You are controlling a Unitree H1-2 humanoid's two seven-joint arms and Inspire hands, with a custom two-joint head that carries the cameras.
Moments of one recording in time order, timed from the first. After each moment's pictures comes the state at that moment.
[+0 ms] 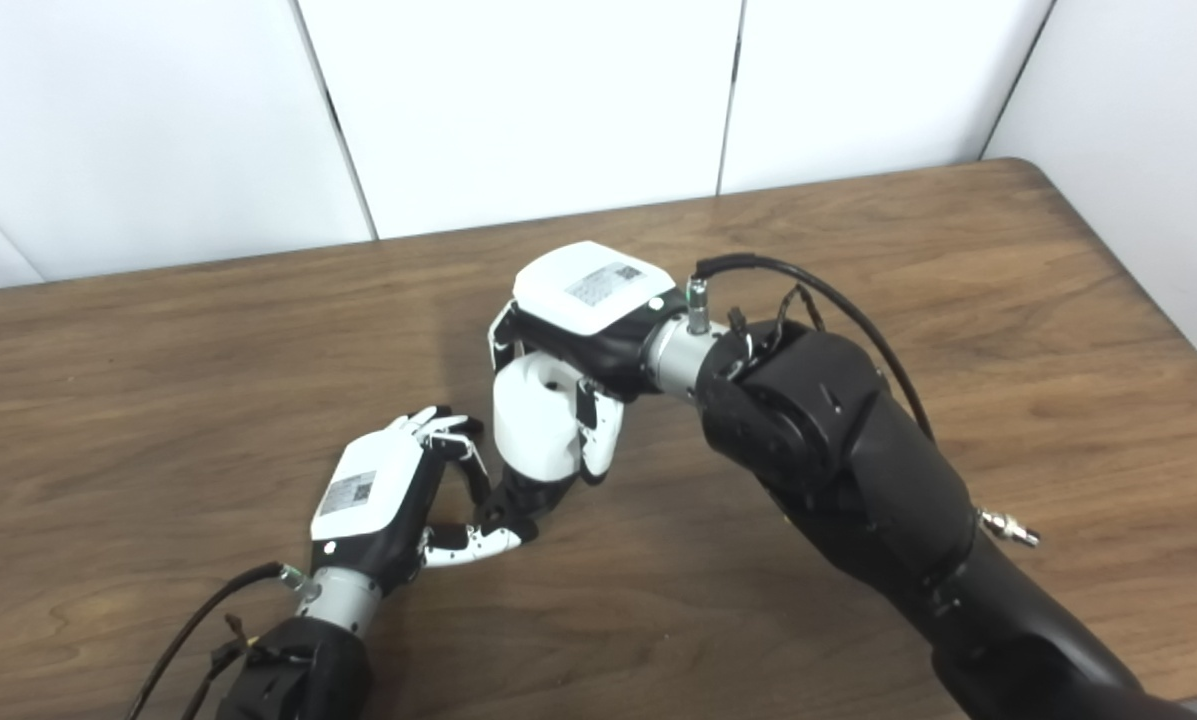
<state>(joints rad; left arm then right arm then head) -0.09 0.15 -0.57 -0.17 0.94 0.34 -0.10 -0.47 -0.39 0.40 -0.59 -0.97 0.29 0.95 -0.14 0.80</state>
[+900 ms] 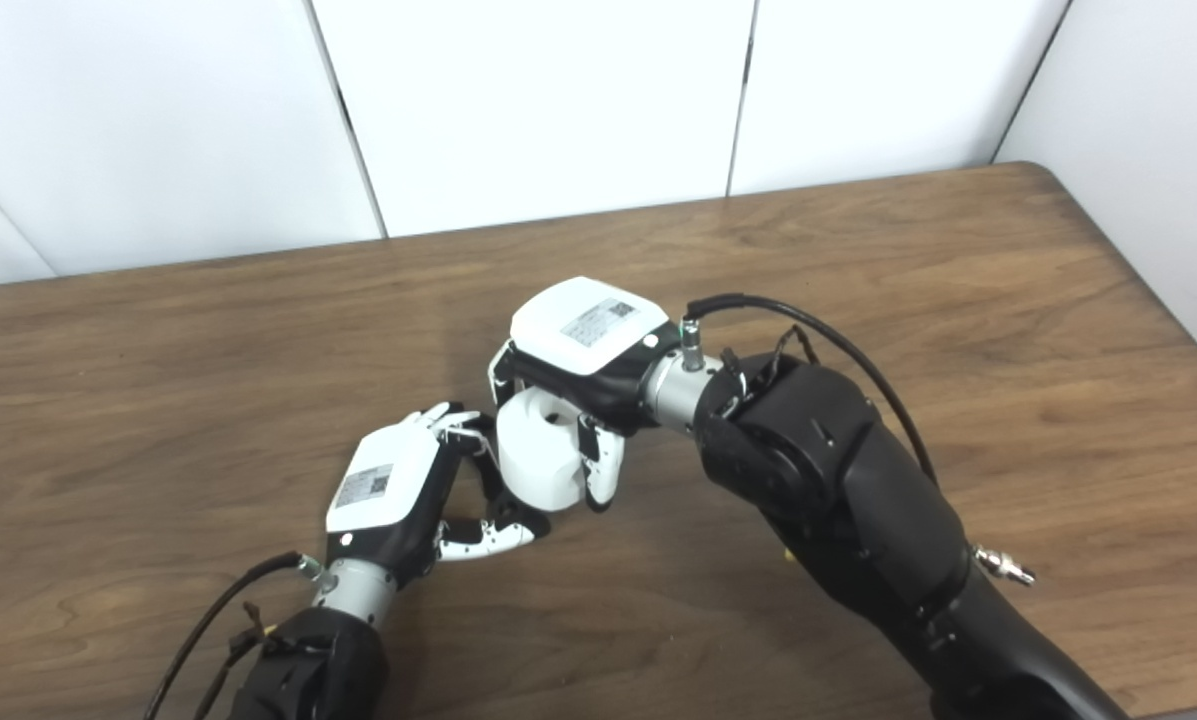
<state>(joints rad) -0.10 0.14 -0.58 -0.18 0.97 0.37 -0.13 -0.42 -0.36 0.39 -0.55 -1.00 0.17 0.91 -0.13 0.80</state>
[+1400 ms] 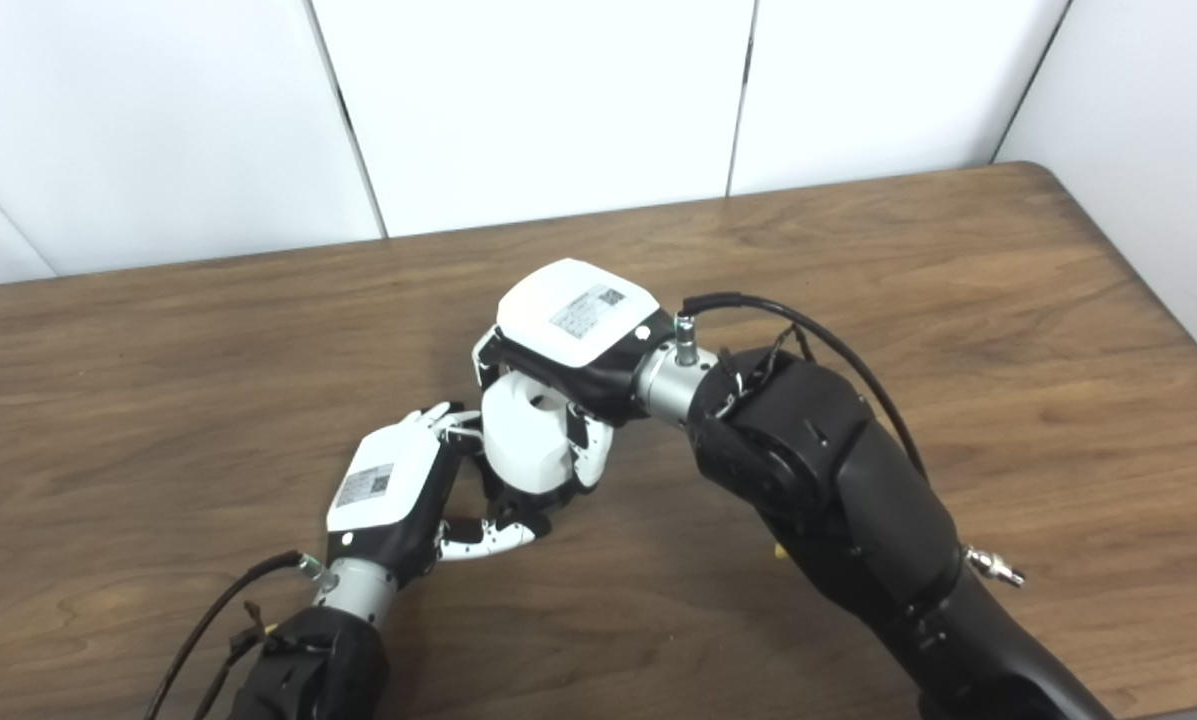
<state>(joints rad) -0.10 0.14 -0.59 -0.18 0.97 0.37 -0.13 -0.42 -0.33 0.37 -0.54 -1.02 0.09 0.84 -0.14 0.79</state>
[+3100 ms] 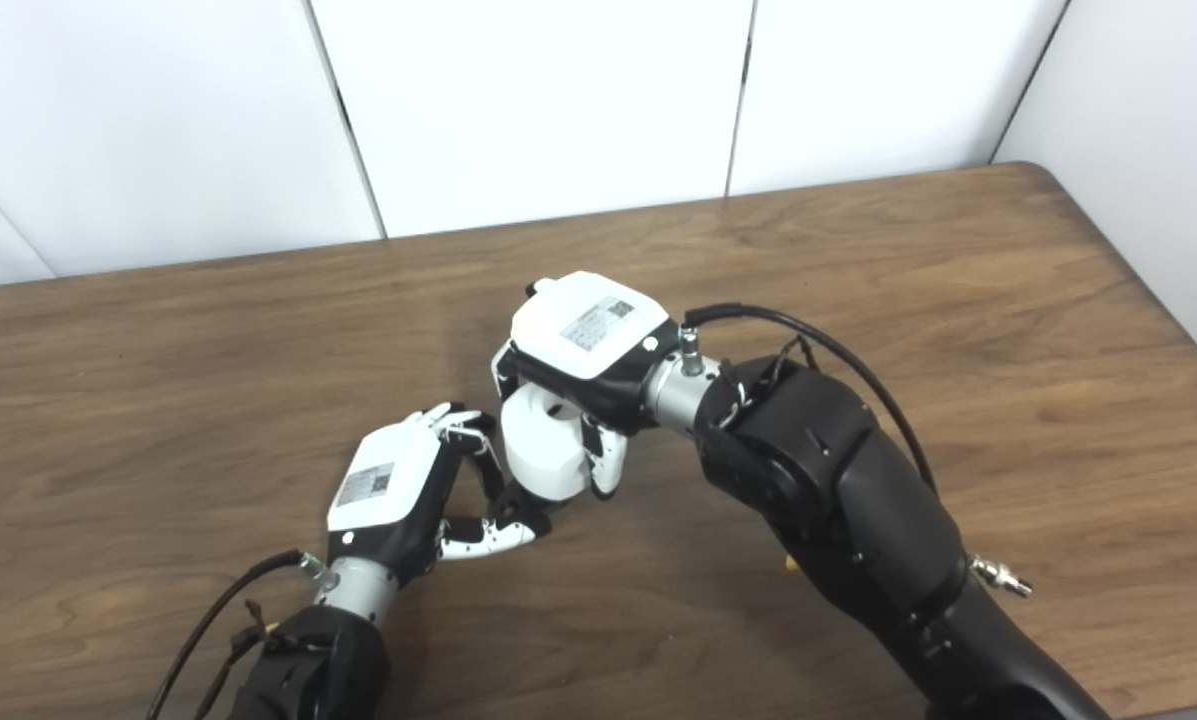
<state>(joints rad) -0.11 0.14 -0.59 -0.18 0.97 0.37 -0.13 -0.40 -0.34 0.37 -0.53 -1.05 0.06 0.87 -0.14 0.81</state>
